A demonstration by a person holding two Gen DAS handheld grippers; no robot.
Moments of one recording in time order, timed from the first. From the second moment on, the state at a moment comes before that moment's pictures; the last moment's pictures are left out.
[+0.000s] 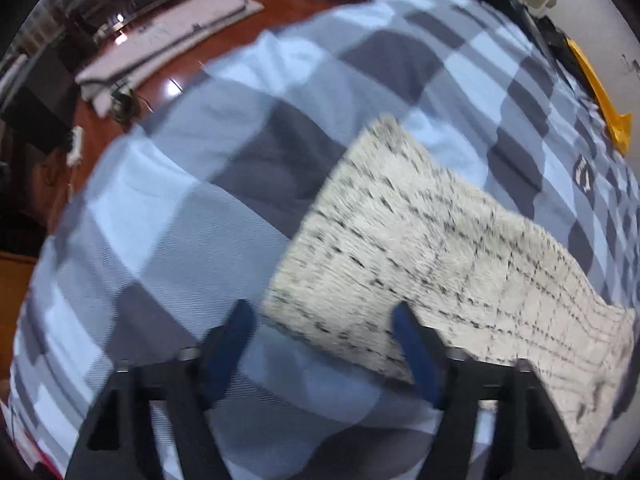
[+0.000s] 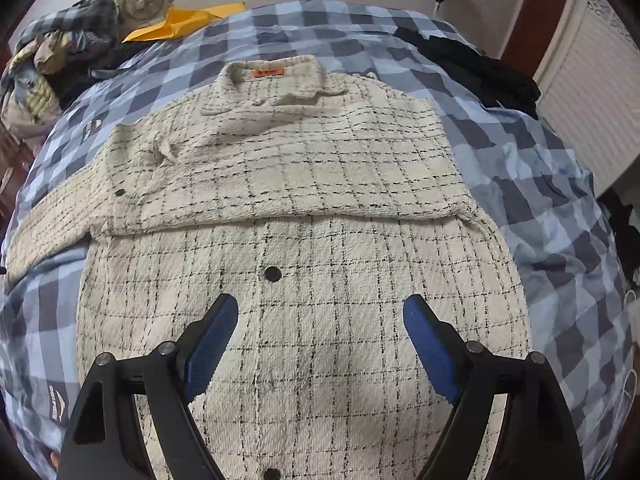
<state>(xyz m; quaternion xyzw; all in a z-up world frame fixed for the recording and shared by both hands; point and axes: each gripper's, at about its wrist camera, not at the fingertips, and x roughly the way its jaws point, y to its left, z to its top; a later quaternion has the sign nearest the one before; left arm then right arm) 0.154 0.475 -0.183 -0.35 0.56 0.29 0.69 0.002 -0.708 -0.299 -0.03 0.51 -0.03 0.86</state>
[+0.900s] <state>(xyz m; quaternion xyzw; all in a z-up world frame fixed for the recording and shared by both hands) 0.257 0.184 0.119 -0.06 0.37 0.17 0.91 0.003 -0.794 -0.268 0.13 0.47 -0.07 0.87</state>
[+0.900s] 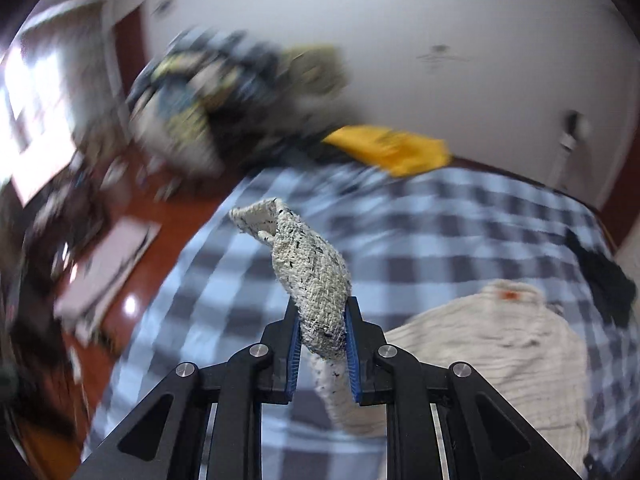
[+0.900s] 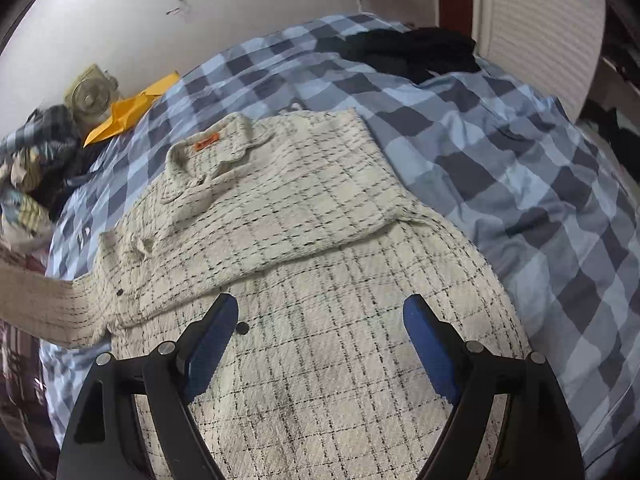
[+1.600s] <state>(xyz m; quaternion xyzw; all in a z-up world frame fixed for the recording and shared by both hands) 0.393 -0.207 -0.061 -0.06 0.44 -0.11 0.89 0.001 -0.866 -0.266 0.20 0.47 -0.14 0.85</state>
